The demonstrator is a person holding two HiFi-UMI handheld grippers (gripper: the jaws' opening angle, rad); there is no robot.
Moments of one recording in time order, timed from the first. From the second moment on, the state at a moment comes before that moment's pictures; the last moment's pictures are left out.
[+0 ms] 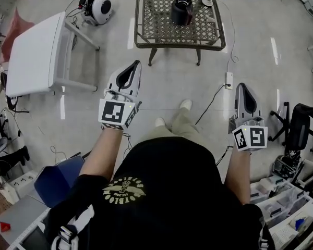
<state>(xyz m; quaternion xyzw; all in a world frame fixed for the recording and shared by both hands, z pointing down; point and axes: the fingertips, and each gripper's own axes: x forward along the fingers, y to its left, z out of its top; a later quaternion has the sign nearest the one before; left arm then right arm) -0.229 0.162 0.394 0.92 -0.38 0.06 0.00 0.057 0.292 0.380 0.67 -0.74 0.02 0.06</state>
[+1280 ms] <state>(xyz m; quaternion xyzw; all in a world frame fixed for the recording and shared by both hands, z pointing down) -0.146 0.063 0.403 0.91 -0.41 0.06 0.02 0.138 0.189 0.406 0.64 -0.77 0.03 0.08</state>
